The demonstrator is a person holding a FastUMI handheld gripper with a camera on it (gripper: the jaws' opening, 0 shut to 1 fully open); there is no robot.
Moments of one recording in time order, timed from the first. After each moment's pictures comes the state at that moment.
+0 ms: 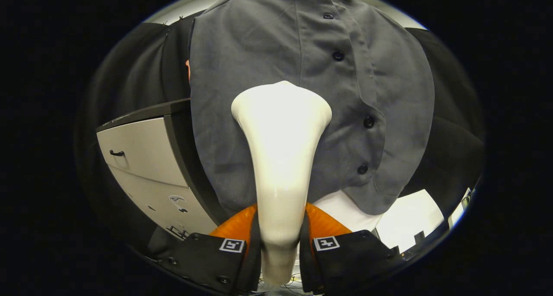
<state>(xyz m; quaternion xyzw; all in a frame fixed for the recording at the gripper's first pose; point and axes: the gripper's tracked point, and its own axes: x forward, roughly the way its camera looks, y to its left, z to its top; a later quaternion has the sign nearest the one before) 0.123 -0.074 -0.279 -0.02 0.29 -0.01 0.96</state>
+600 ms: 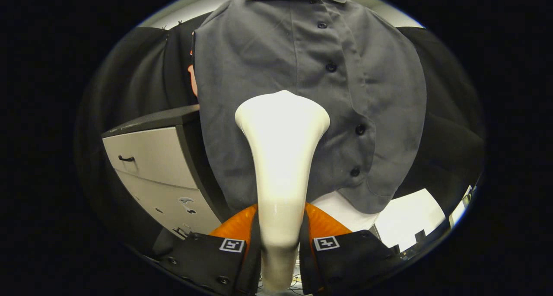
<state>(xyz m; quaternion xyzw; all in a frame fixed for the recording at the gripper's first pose) 0.105 -0.071 -0.235 -0.01 0.26 0.00 0.97</state>
